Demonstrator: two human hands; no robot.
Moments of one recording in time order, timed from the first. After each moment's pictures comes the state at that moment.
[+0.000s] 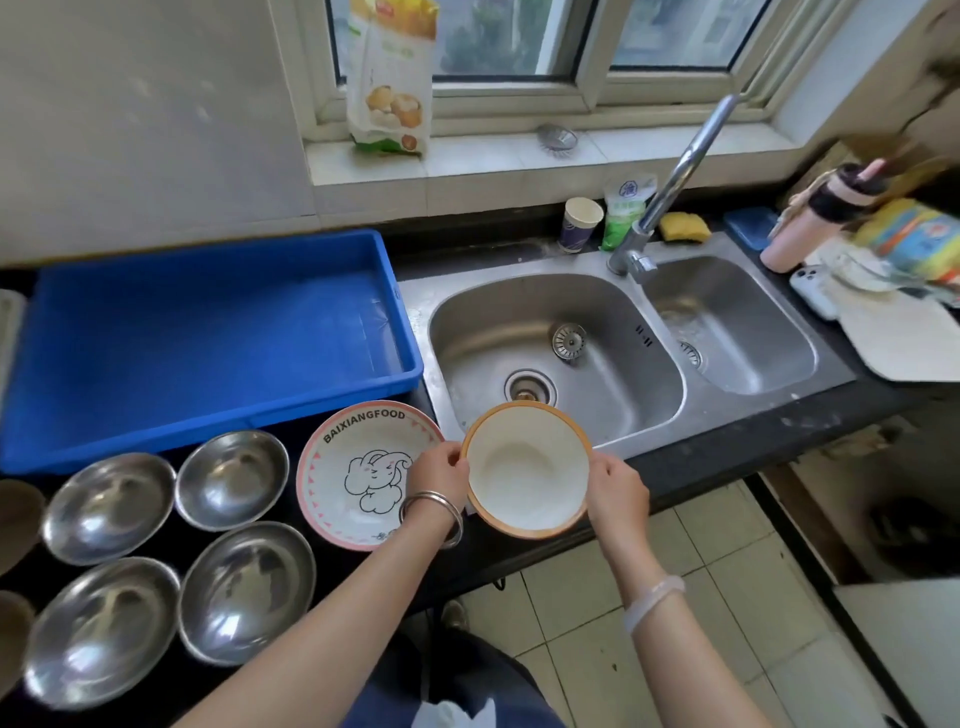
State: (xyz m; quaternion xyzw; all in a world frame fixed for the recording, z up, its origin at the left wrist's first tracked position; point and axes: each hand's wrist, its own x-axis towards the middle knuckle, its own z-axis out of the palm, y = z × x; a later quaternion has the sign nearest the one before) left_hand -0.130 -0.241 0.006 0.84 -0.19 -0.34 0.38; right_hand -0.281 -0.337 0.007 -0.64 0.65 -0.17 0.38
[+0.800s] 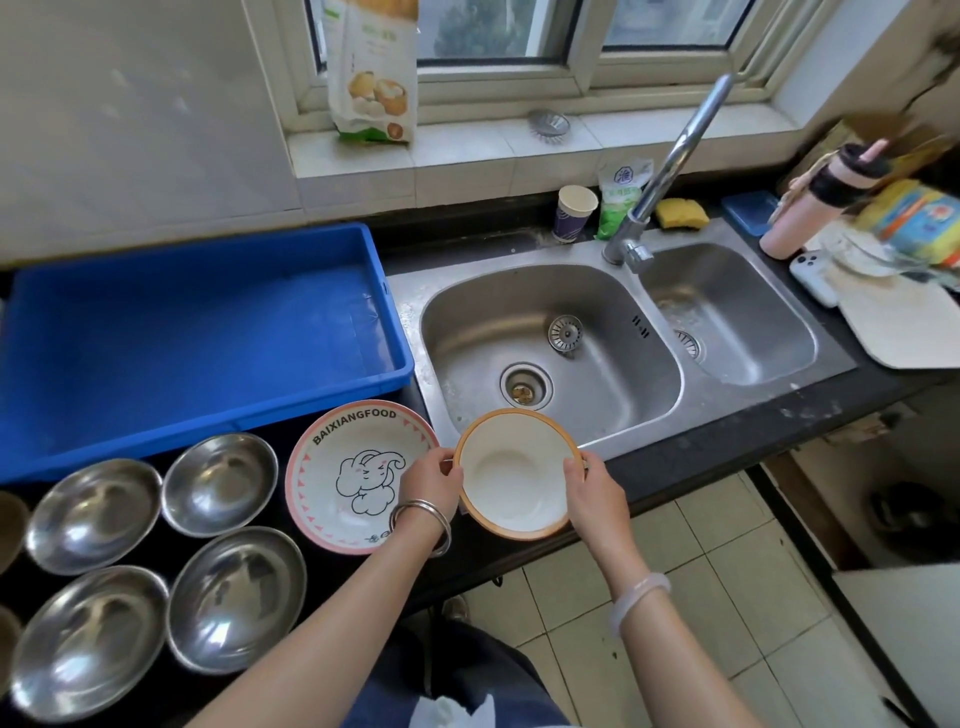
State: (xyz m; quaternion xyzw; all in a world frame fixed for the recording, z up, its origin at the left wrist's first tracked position) left_hand -0.130 -0.243 -0.012 0.85 -0.19 -0.36 0.34; right_hand -0.283 -0.339 -0.012 -0.68 0.61 -0.06 0.40
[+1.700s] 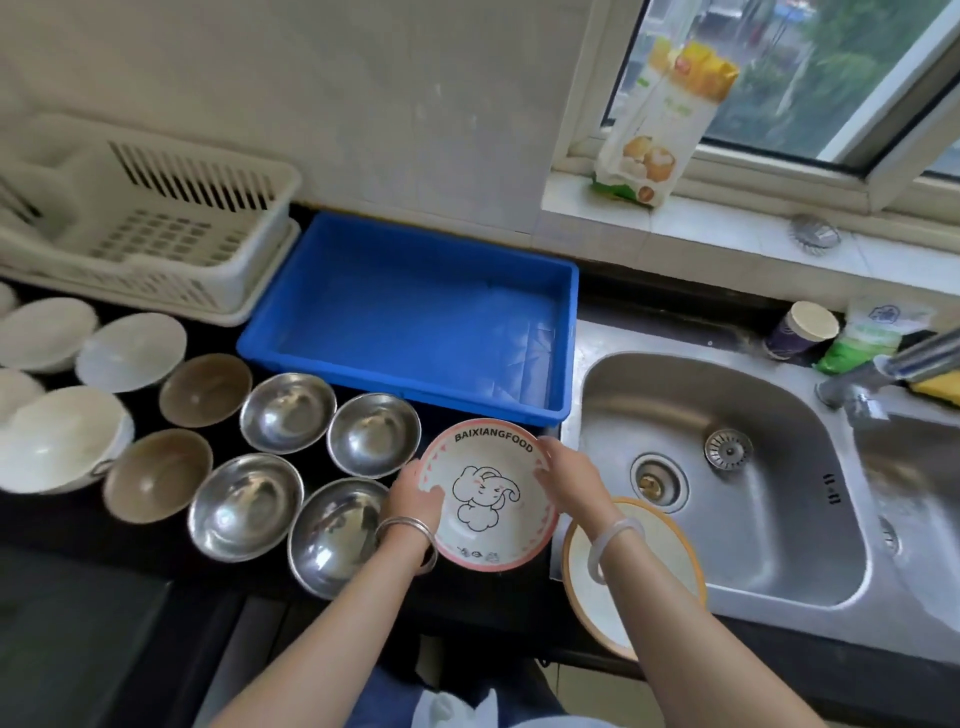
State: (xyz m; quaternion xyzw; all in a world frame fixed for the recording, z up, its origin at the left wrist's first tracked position) left_hand -0.066 -0.150 -0.007 0.85 0.10 -0.29 0.43; right_hand -0.101 -0.335 -0.018 -0.91 0.26 0.17 0.28
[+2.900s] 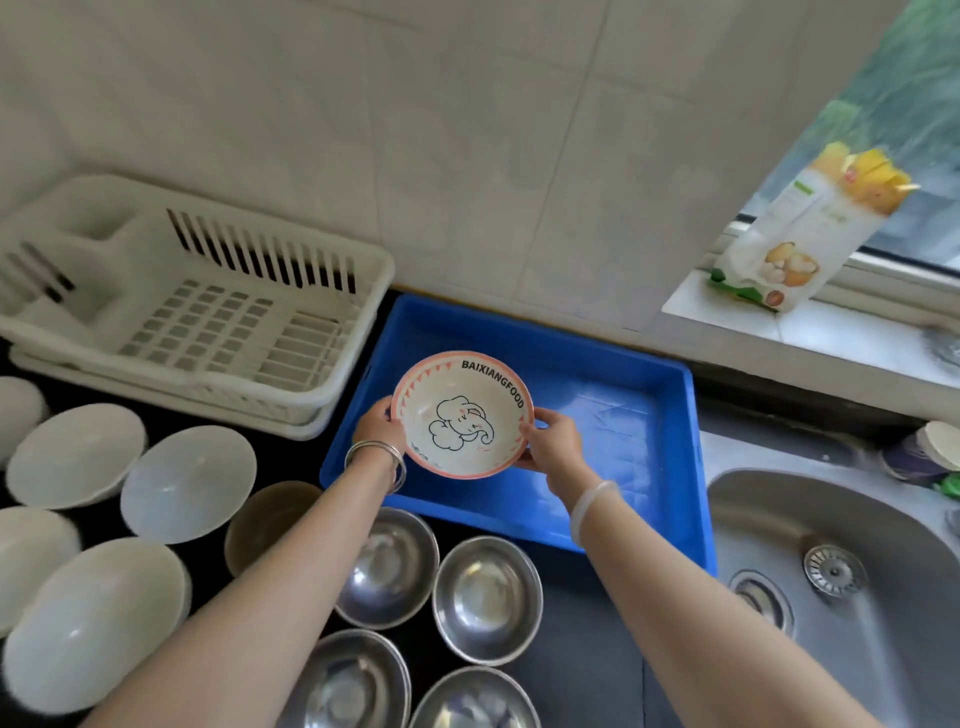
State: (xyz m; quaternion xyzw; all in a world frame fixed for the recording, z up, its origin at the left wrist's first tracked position) left_hand 0.232 -0.067 -0.026 0.77 0.18 -0.22 0.58; right_hand 0.165 -0.248 -0.027 -0.67 0.42 0.03 0.61
